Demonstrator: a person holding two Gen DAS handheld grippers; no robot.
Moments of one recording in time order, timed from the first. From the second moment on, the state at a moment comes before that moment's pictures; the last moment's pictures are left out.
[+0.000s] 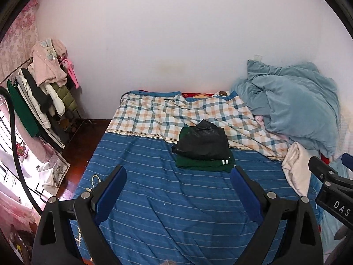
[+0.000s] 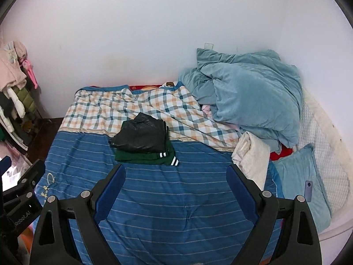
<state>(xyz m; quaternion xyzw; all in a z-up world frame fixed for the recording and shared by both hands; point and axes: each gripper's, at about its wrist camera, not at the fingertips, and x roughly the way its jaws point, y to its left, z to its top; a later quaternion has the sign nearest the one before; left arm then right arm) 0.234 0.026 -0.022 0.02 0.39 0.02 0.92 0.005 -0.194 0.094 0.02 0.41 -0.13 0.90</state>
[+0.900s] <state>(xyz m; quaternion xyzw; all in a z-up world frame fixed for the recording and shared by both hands) 0.181 0.013 0.002 0.01 0.39 0.03 0.92 -0.058 -0.203 0.140 0.01 0.39 -0.11 0.91</state>
